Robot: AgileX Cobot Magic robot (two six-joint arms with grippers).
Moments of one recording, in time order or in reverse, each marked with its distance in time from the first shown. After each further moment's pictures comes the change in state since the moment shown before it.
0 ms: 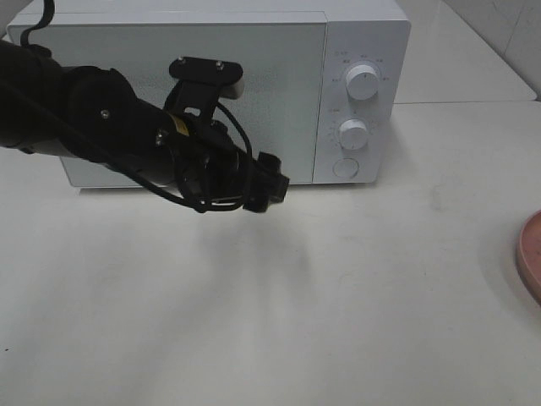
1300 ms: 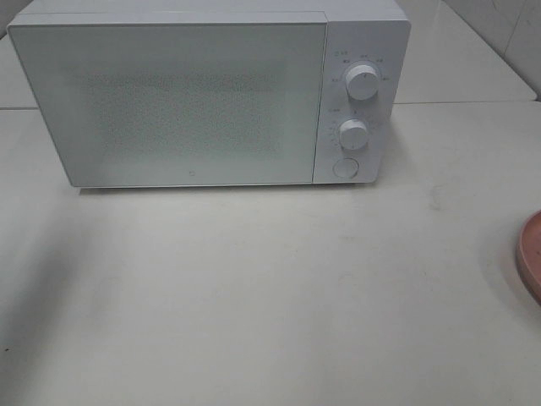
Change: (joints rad) left arm 0.629 -0.454 0.031 0.245 1.031 -0.080; right arm 0.000 0.000 0.000 0.000 0.000 0.000
